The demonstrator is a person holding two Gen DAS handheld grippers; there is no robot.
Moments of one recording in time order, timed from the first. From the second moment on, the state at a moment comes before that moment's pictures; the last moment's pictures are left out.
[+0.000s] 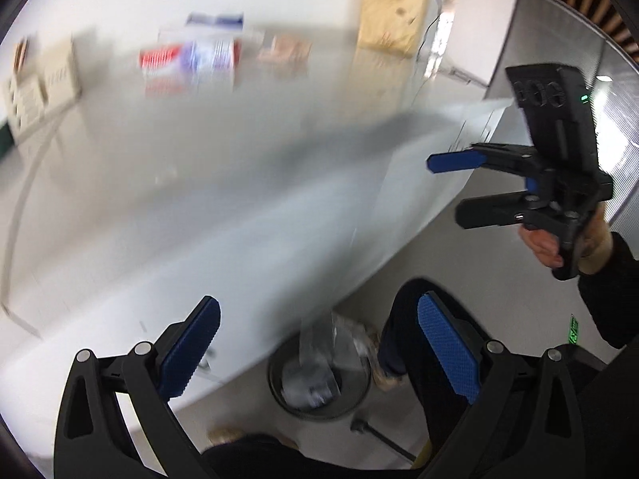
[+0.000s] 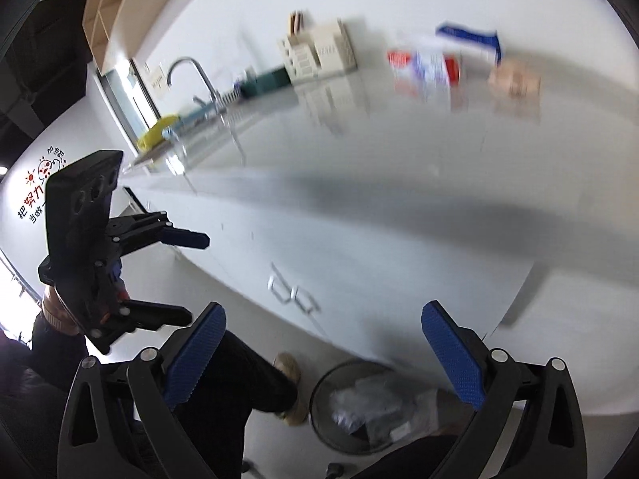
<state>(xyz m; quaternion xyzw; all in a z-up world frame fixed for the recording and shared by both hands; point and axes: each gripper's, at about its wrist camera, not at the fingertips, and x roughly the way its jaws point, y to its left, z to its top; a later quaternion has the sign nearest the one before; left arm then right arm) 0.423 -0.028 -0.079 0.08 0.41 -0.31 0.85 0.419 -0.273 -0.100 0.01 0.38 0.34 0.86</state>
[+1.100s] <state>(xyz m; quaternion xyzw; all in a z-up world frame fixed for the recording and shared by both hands) 0.745 -0.096 0.001 0.30 0.26 -0.40 0.82 0.734 -0.316 -0.053 -0.05 0.41 0.21 0.88</state>
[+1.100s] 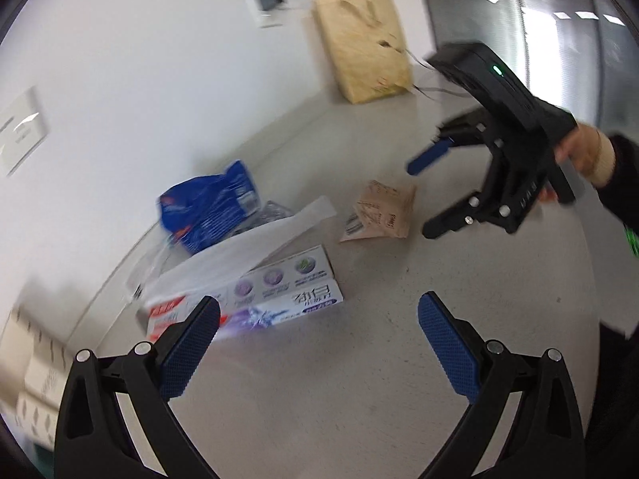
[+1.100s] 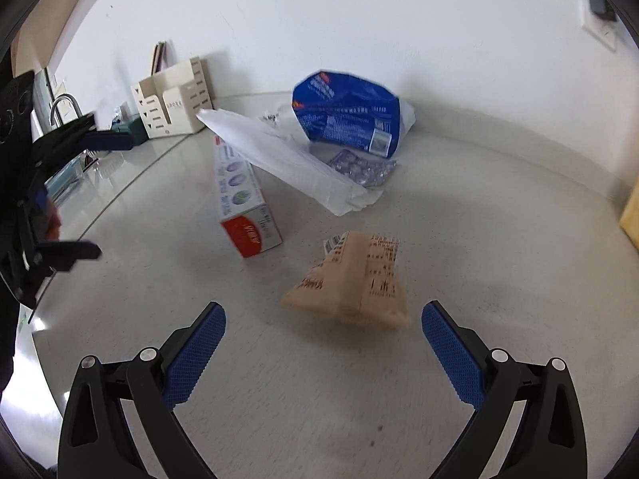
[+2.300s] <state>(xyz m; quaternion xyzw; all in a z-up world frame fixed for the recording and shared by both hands) 0.841 -0.138 -0.053 0.42 0.40 -0.46 0.67 0.797 -0.290 -0.086 -0.10 0.47 0.24 0.84</state>
